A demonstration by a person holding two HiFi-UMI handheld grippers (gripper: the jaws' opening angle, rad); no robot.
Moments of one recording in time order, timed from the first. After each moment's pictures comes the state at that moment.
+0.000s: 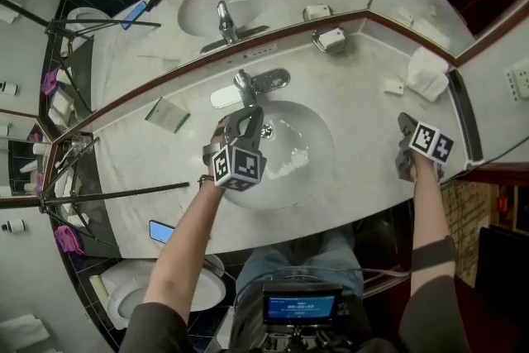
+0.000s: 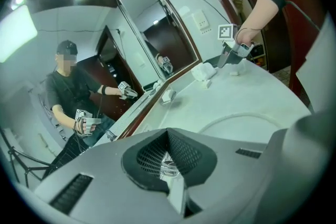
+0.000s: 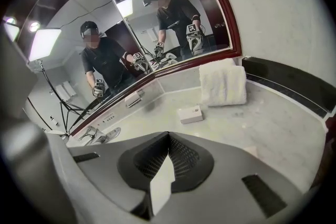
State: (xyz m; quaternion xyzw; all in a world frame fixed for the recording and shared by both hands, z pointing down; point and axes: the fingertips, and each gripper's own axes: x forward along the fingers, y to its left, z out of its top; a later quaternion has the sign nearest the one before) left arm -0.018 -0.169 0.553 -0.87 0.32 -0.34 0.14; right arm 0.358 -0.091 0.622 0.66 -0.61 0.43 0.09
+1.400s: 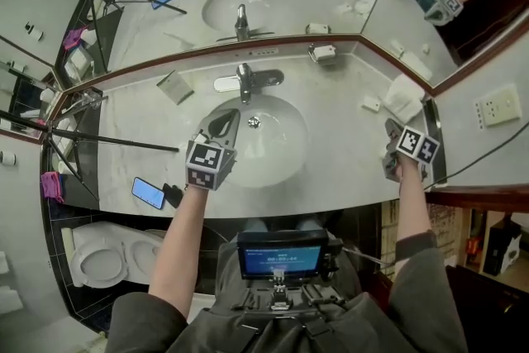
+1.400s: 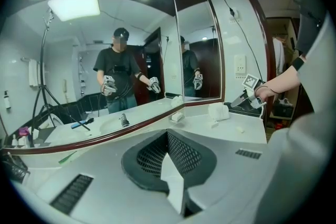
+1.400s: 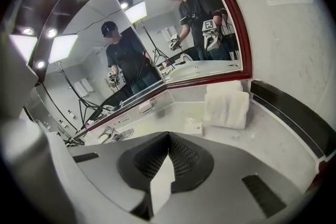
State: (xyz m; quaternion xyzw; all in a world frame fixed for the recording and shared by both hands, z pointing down) left arm -0.046 -0.087 0.446 -0.87 0.44 -0.22 -0.07; right arm 0.391 -0.089 0.559 0.60 -0.67 0.41 0.10
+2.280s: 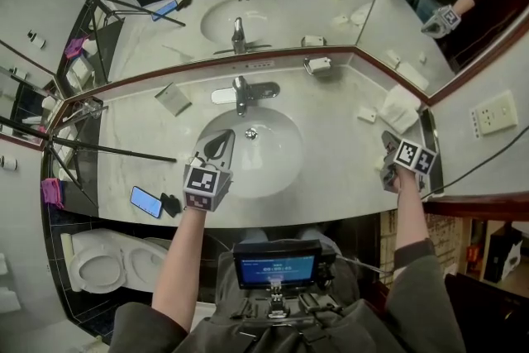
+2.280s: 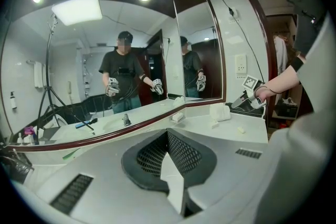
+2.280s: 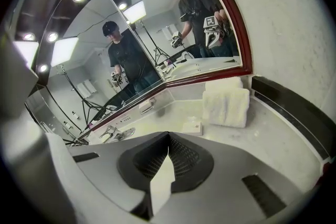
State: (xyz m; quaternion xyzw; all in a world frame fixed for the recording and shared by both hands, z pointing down) left arm -0.042 -0.069 0.438 -0.85 0.48 -0.21 -0.06; right arm 0.403 -0.087 0.569 0.59 -0.68 0.43 0.09
